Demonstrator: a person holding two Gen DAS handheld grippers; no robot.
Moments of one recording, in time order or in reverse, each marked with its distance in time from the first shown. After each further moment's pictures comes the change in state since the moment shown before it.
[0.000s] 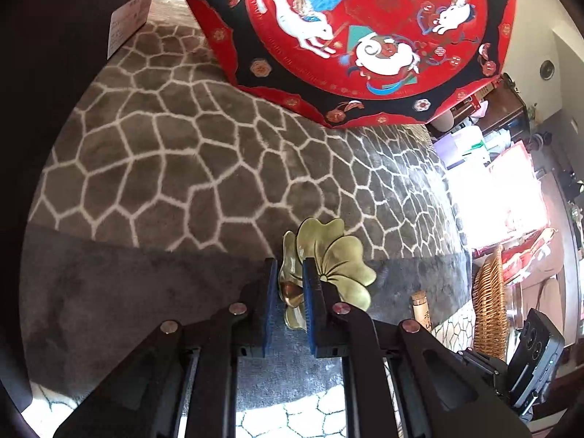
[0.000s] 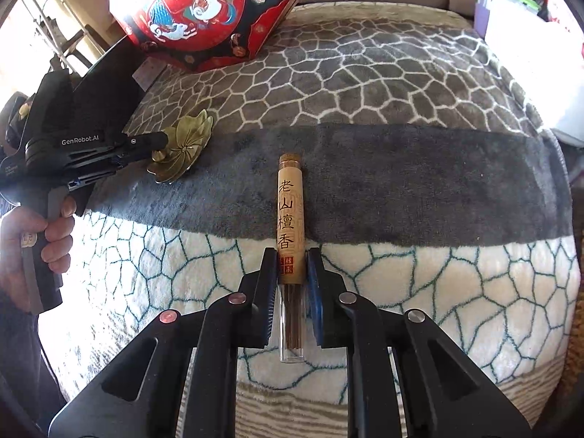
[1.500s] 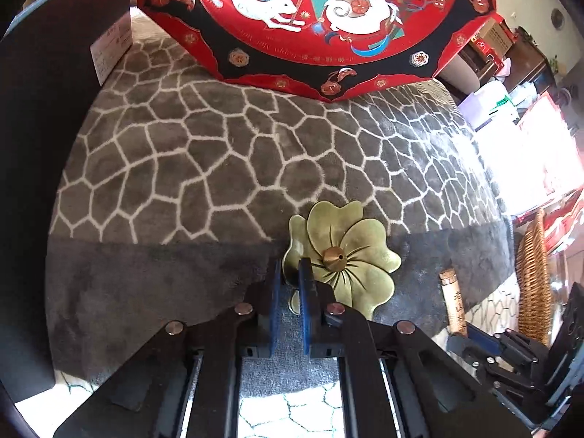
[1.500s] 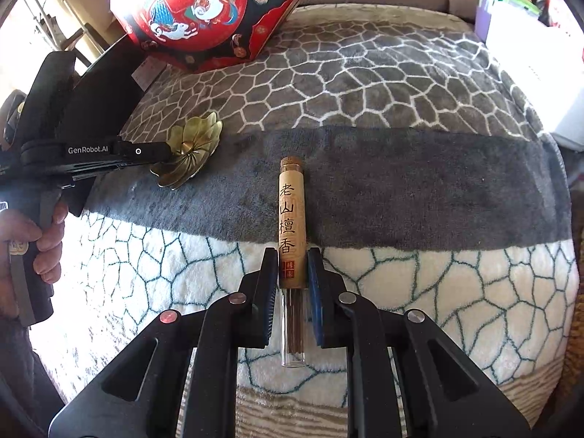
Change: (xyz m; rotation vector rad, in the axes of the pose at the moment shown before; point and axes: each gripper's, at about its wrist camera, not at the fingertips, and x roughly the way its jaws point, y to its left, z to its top) left arm 0.008 -0.033 -0.003 0.114 0.062 0.193; right arm 0.002 0.004 0.001 0.006 -0.008 -0.019
